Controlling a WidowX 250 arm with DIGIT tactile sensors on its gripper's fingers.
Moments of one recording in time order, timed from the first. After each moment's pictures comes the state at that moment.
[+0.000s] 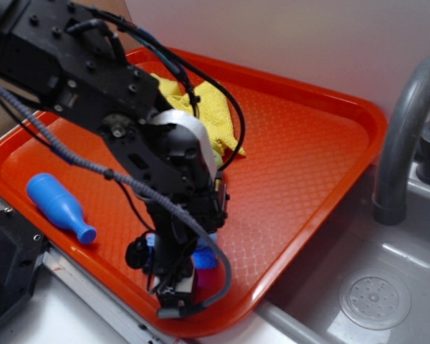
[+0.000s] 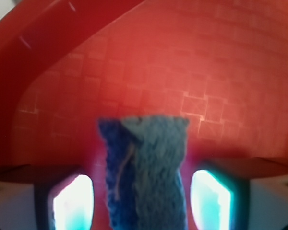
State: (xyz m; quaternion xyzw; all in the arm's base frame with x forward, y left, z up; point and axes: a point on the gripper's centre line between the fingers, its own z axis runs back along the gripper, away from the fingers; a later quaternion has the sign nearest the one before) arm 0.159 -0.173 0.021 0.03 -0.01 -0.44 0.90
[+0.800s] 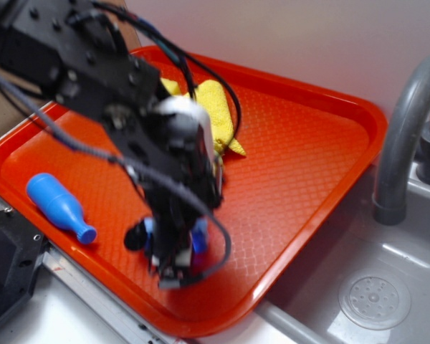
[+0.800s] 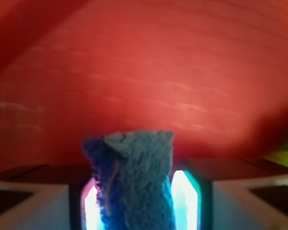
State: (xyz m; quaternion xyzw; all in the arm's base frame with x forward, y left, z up) arm 0.174 -0.151 0.036 0.06 -0.01 -0.40 0.92
